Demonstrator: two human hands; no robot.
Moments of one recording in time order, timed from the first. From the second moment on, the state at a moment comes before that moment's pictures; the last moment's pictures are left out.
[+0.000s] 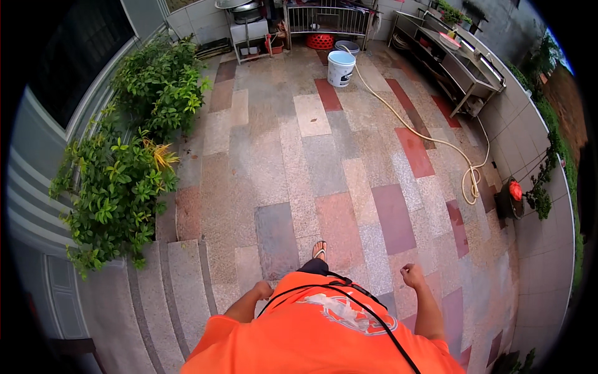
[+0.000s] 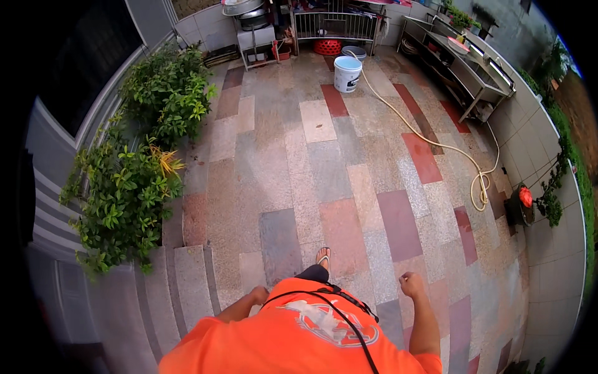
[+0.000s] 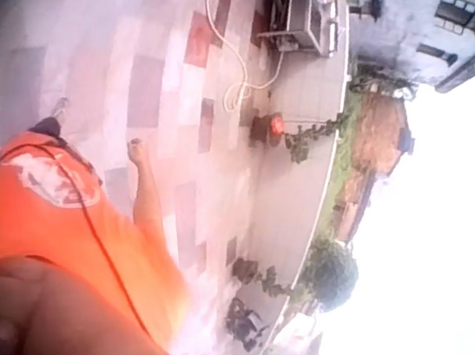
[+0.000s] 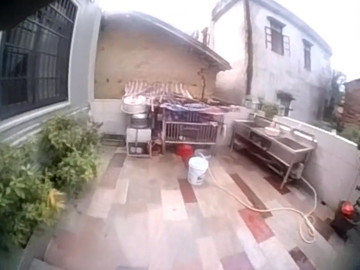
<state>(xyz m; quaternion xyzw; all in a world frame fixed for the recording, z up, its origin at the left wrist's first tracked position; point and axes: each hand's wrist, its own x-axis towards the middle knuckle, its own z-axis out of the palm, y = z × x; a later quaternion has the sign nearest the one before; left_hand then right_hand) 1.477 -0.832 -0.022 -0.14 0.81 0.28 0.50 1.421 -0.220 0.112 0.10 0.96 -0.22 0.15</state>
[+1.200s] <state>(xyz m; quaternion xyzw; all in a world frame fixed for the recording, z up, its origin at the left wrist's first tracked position) 0.582 -0.647 -0.063 -0.26 0.84 0.33 0.33 0.370 -0.025 0.135 0.02 0.97 -0.21 0.14</state>
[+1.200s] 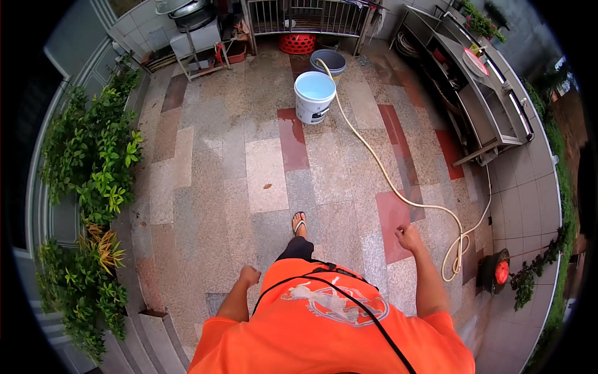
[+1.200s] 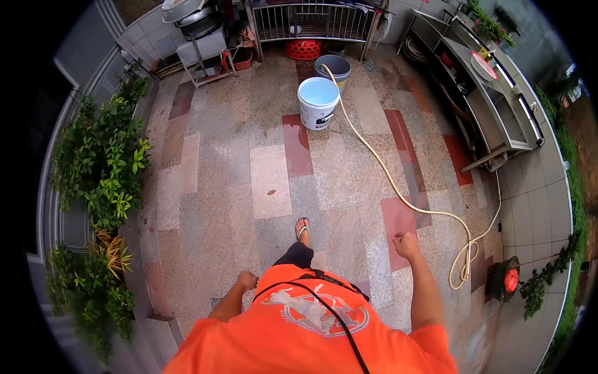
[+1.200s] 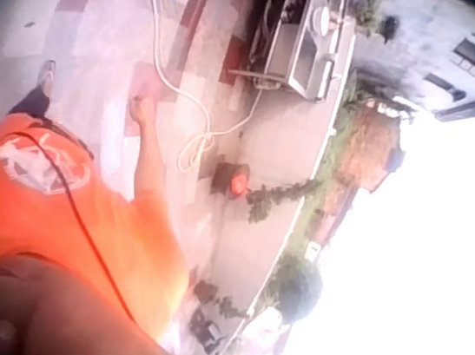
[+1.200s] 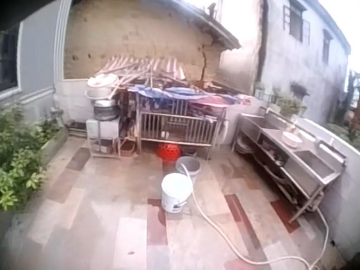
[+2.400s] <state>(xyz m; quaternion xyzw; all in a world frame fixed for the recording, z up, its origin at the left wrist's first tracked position) -0.054 -0.525 -0.040 -0.49 0.55 0.63 0.24 -0.780 -0.238 0.525 -0.10 0.86 -0.50 -0.01</state>
